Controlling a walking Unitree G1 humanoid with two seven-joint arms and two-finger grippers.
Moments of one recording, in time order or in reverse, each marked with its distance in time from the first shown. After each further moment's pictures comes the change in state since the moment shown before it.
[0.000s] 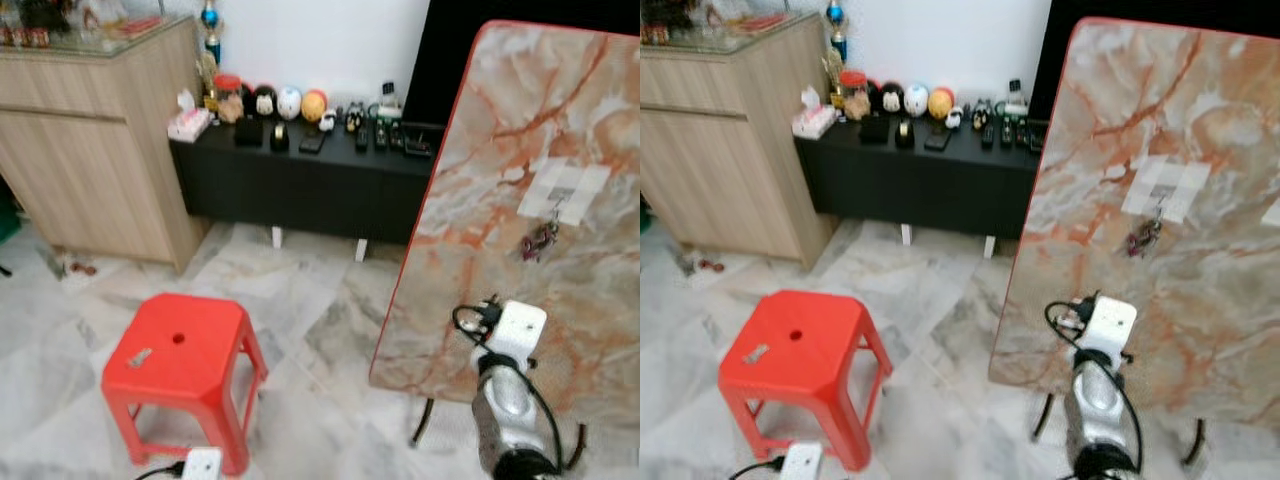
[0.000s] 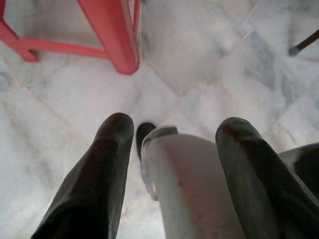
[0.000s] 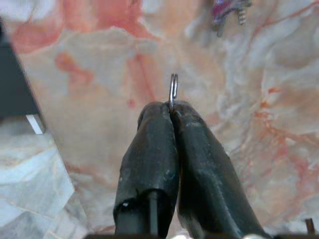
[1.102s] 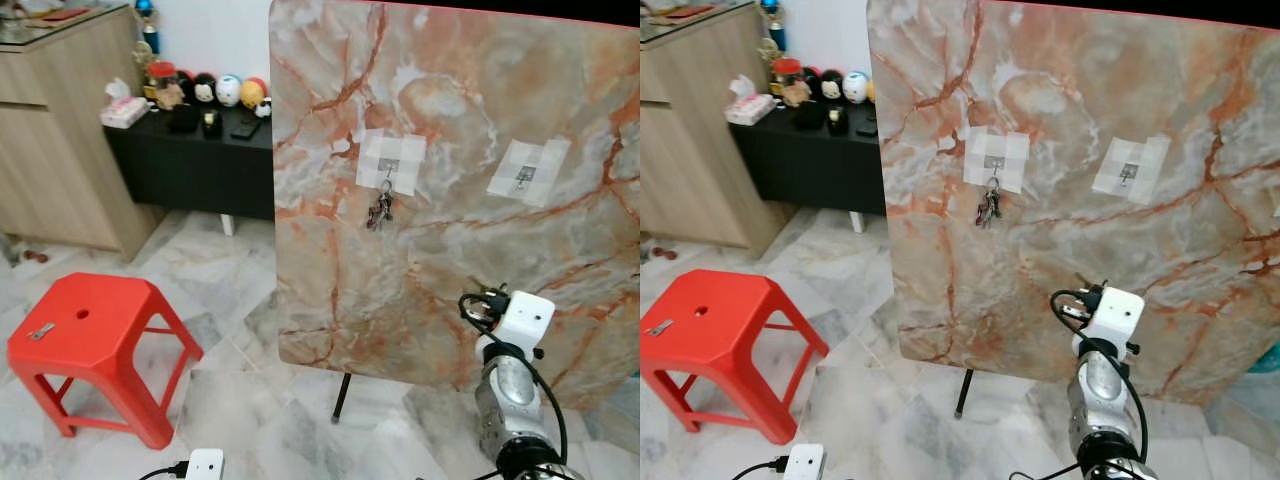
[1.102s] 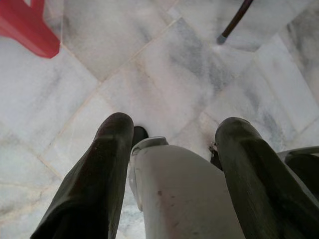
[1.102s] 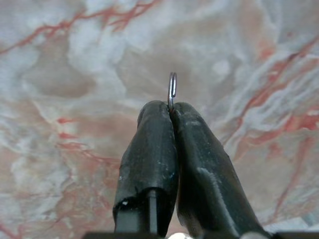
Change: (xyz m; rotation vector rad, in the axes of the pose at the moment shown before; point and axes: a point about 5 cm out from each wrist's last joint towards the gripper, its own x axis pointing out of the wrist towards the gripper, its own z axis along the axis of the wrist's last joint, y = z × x) left arm 0.003 -0.010 0.008 -0.011 -0.025 -0.019; right arm 0.008 -0.017 0.014 -0.001 -0.044 -0.071
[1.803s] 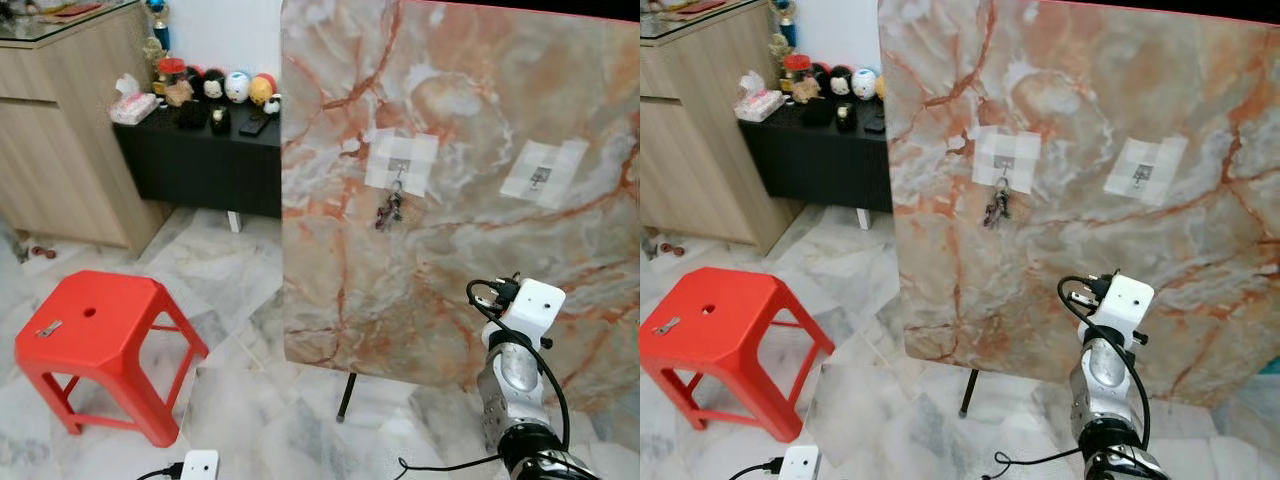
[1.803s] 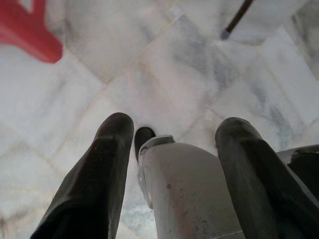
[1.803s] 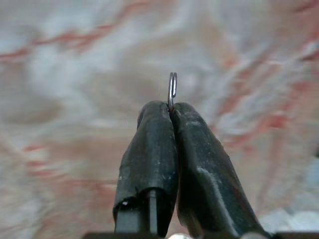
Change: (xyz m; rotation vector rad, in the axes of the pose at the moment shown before) left arm -0.001 0.005 -0.003 -0.006 0.008 0.016; right arm 0.009 -0.003 0.014 0.022 -0.038 -0.074
